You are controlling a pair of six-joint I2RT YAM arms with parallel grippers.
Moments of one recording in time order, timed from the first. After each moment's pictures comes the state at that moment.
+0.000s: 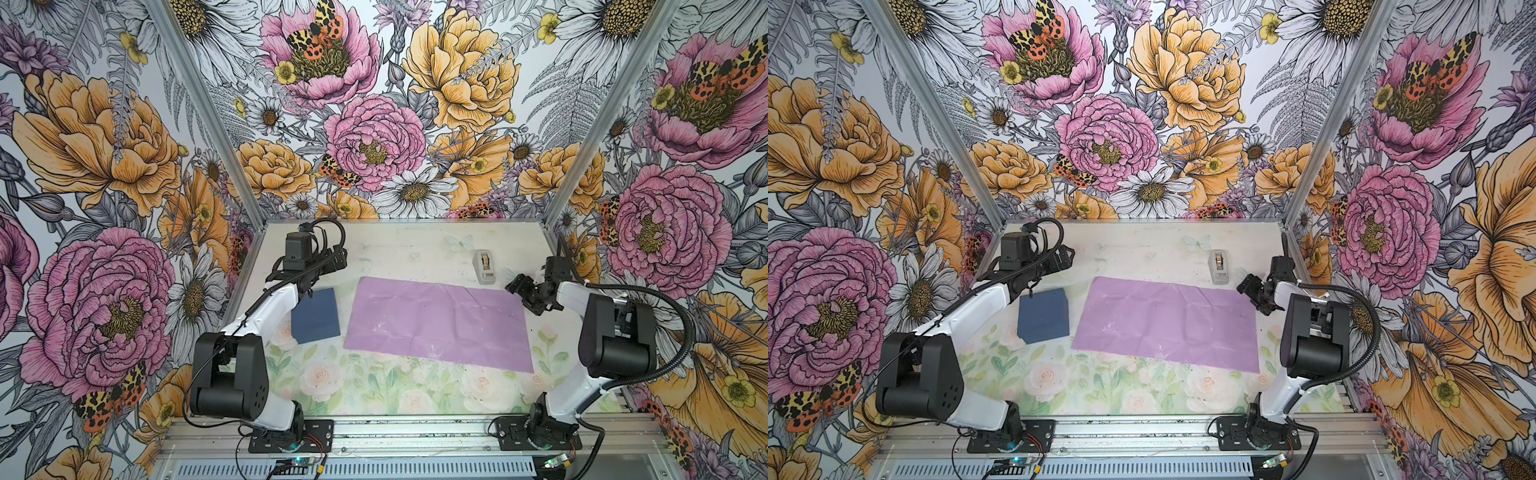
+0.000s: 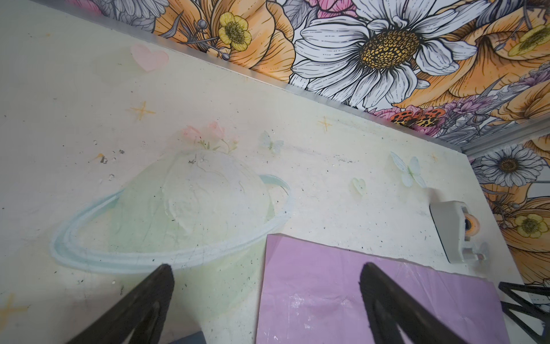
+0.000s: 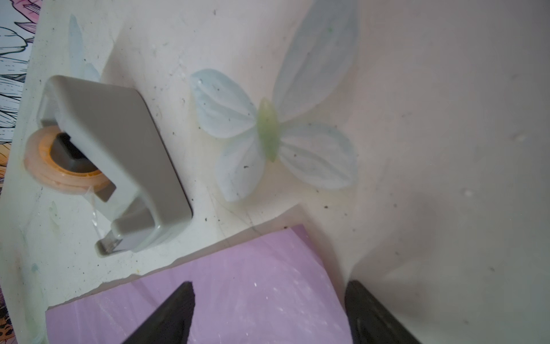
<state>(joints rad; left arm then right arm) -0.08 1.47 1.01 -0.15 0.18 -0.38 -0.25 1.73 0.96 -0.31 -0.35 0.48</state>
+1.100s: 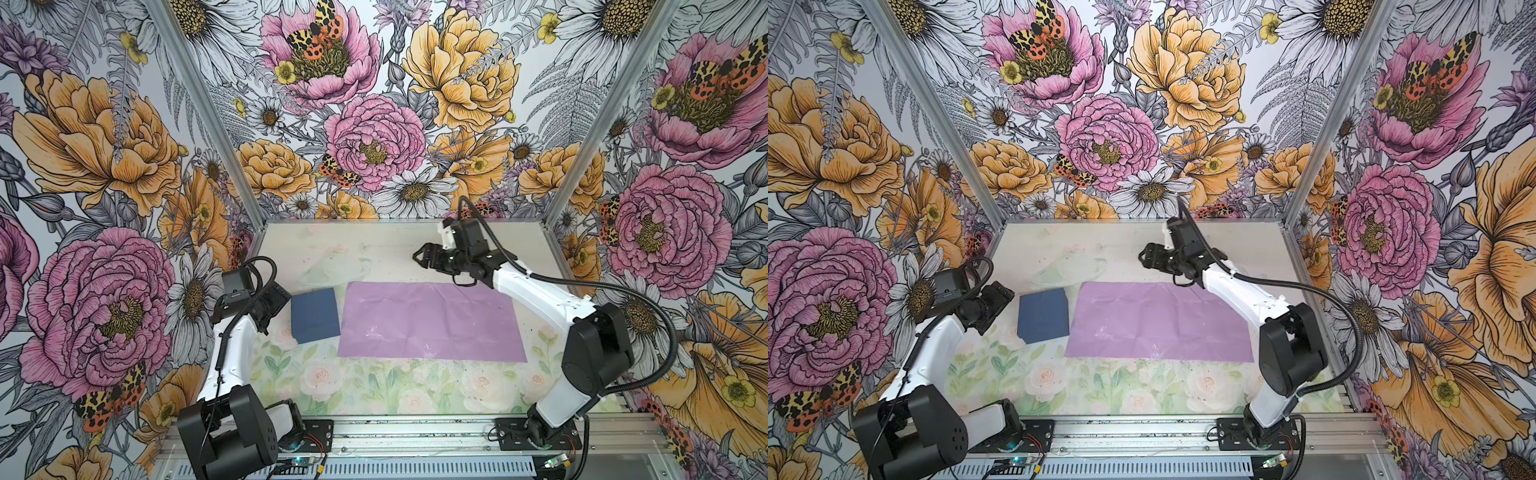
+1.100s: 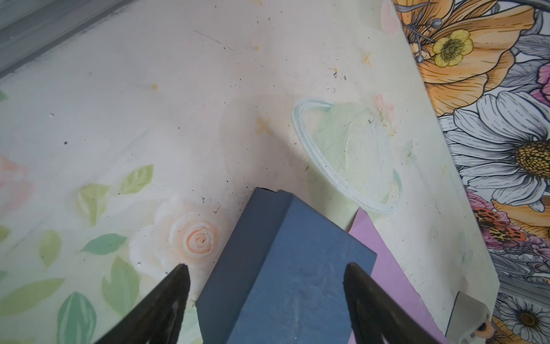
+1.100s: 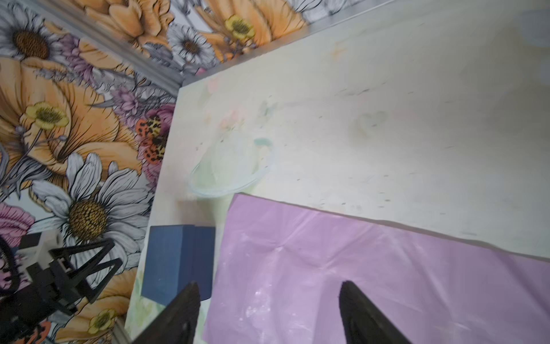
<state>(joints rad) 0.38 1.17 0.81 -0.59 0.24 -0.59 0.56 1.75 1.43 -0.39 -0.30 0.63</state>
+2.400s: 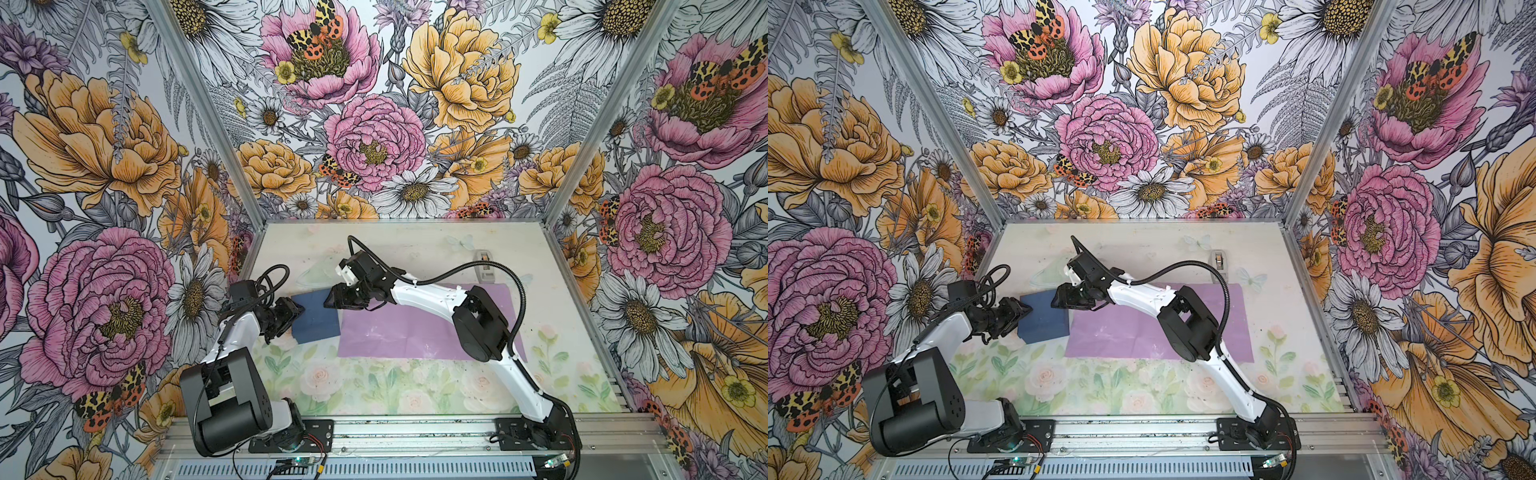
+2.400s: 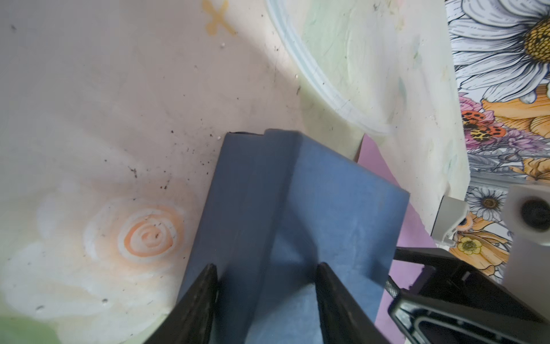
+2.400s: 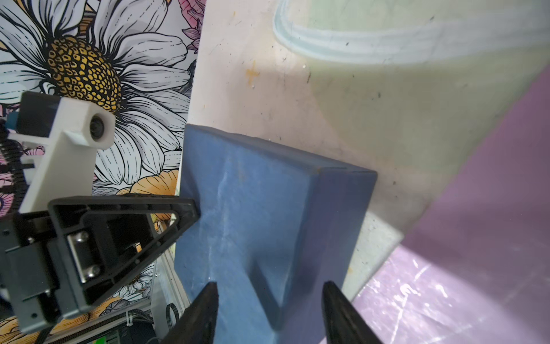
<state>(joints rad) 0.39 1.36 0.73 -0.50 0.51 -0.39 0.88 2.41 2.02 -0.41 -0.50 0.75</state>
